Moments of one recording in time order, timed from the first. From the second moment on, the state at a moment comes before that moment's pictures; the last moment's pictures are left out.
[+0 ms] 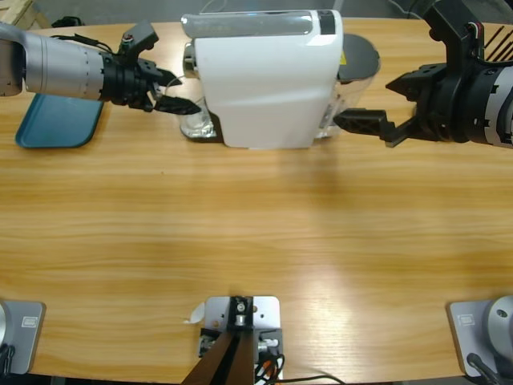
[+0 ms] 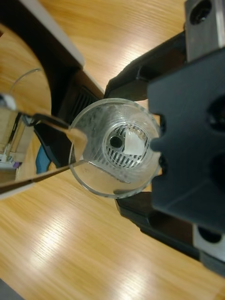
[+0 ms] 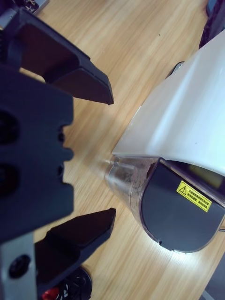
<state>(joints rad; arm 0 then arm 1) -0.48 1.83 -0.92 -0.14 -0.41 0.42 0.82 1.34 -0.80 0.19 -0.18 0.15</state>
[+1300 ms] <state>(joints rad) -0.53 1.85 -0.91 -0.15 -0.32 0.36 0.82 1.34 -0.78 0.19 -0.17 0.15</state>
